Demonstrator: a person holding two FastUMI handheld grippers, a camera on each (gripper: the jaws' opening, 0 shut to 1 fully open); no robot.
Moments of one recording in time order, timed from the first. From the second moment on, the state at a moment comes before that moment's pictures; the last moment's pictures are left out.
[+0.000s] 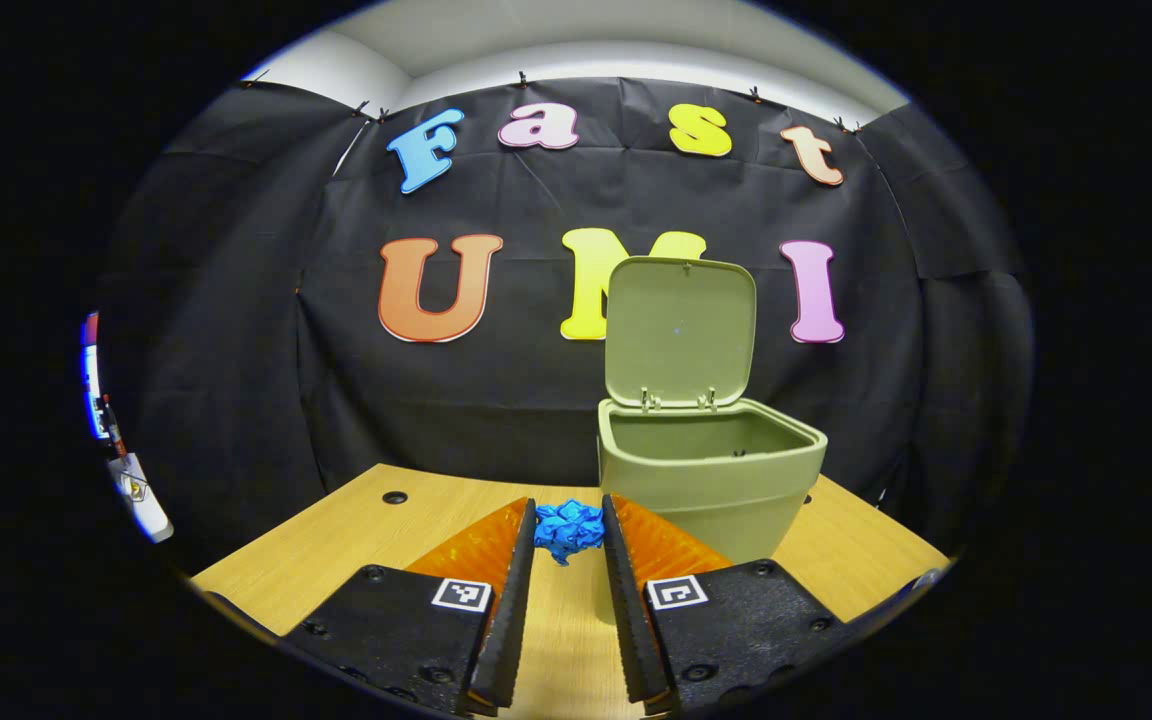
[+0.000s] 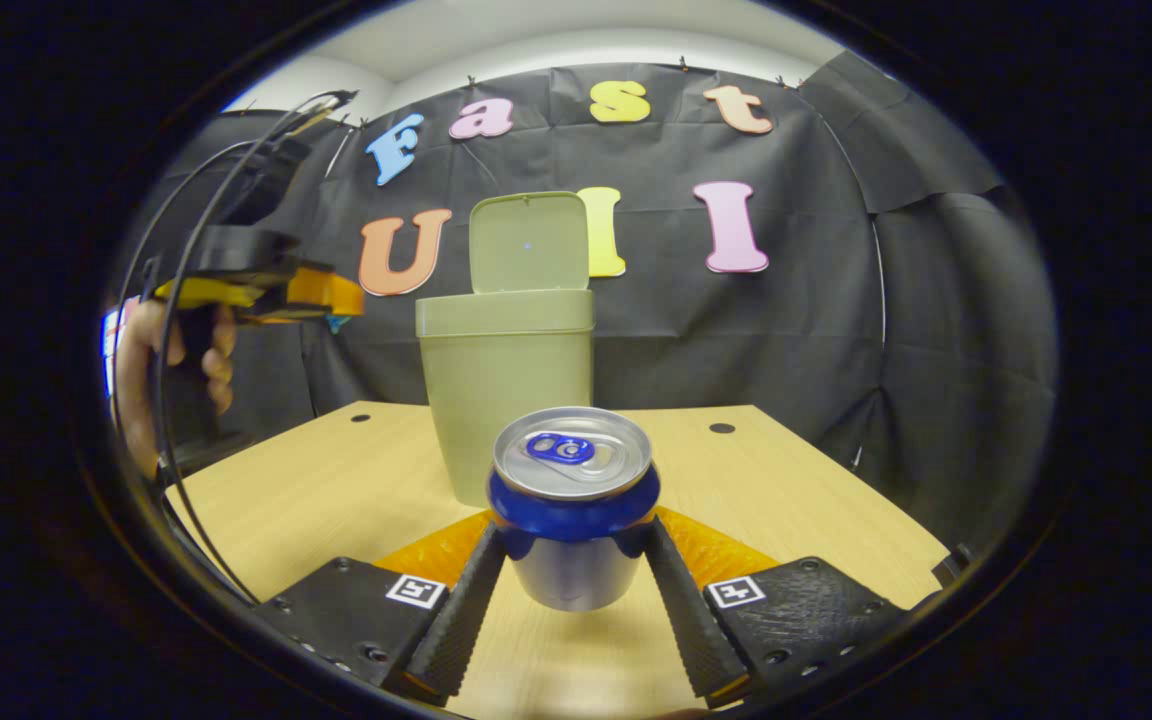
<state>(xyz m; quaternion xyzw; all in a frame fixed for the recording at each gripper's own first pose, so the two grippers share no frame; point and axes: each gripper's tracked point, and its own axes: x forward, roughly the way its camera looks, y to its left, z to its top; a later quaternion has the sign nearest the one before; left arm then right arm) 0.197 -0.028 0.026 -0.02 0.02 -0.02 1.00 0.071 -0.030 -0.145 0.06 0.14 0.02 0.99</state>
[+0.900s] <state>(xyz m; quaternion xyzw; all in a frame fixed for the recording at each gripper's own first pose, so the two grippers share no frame) 0.310 -0.116 0.070 0.00 -0.01 -0.09 1.00 0.073 -0.030 -0.155 0.08 0.16 0.03 0.98</state>
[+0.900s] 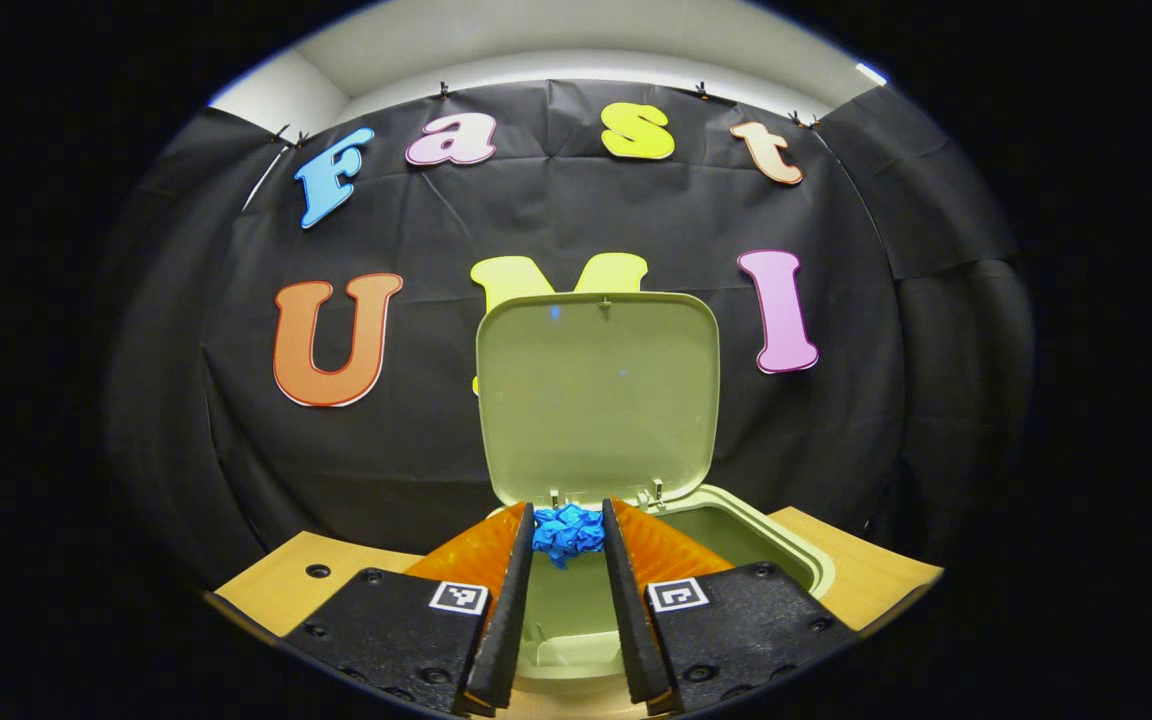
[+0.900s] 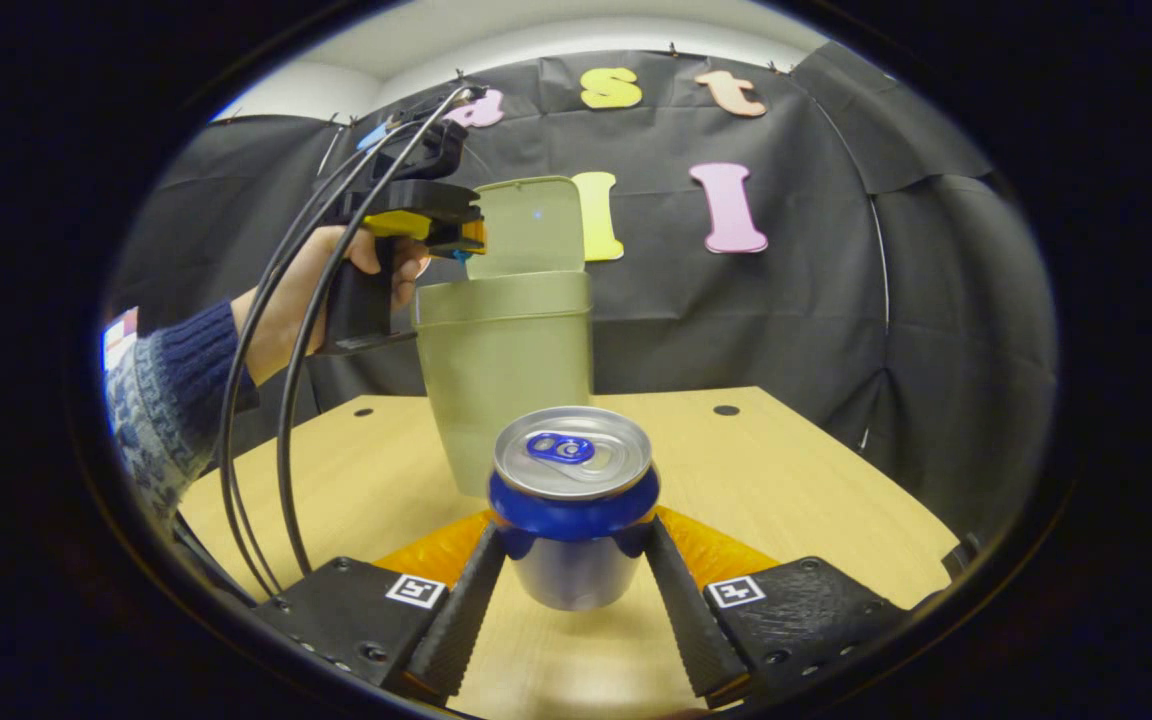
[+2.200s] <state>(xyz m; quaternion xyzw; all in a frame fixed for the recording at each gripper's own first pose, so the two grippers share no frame) 0.163 -0.015 0.040 0.00 0.01 -0.01 1.00 0.086 -0.021 -0.055 0.04 0.09 0.02 0.99</state>
